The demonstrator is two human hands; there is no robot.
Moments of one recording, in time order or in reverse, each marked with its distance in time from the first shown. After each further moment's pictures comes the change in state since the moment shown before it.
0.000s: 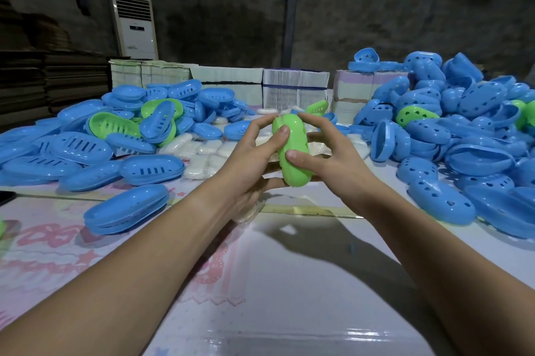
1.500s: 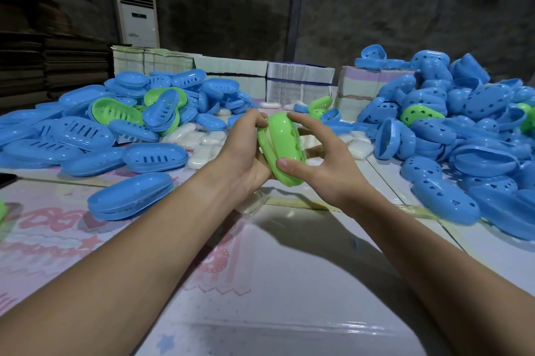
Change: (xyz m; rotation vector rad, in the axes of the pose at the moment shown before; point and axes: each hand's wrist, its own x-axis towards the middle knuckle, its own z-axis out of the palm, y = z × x) left_hand 0.002 0.017 0.001 -0.306 0.024 -0.136; right_hand -0.006 0.000 0.021 -0.239 0.029 -0.148
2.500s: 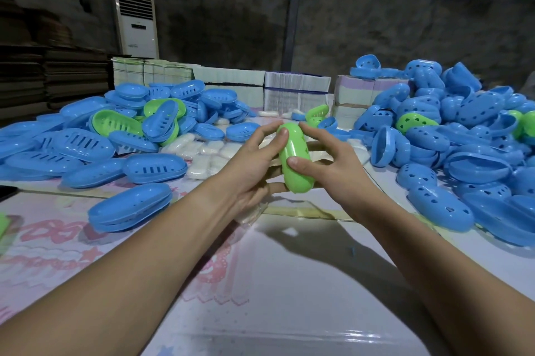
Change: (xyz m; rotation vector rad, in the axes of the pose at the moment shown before) left_hand -0.003 -0.012 -0.005 0.210 -0.009 0.074; right_hand 0.005 0.005 -0.016 0.209 0.005 0.177
